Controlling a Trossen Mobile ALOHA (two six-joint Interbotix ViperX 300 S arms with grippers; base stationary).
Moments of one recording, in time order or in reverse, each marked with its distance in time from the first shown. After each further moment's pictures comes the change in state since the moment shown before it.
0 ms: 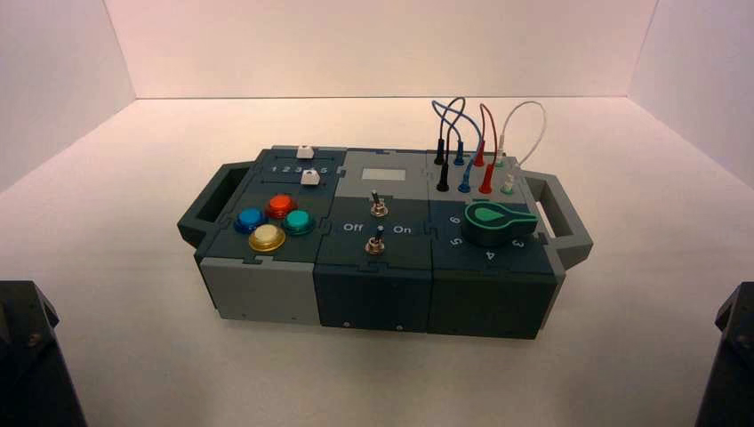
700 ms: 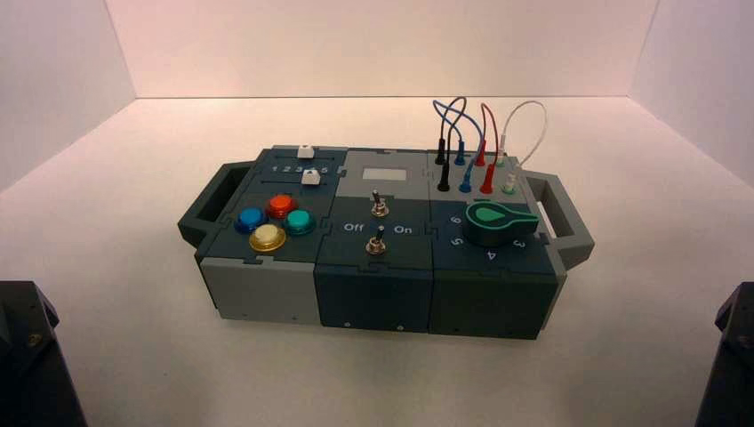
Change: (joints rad) left arm -0.379 0.207 -0.144 -0.020 0.528 0.005; right arm 0.109 0.167 -0.126 0.008 0.373 0.000
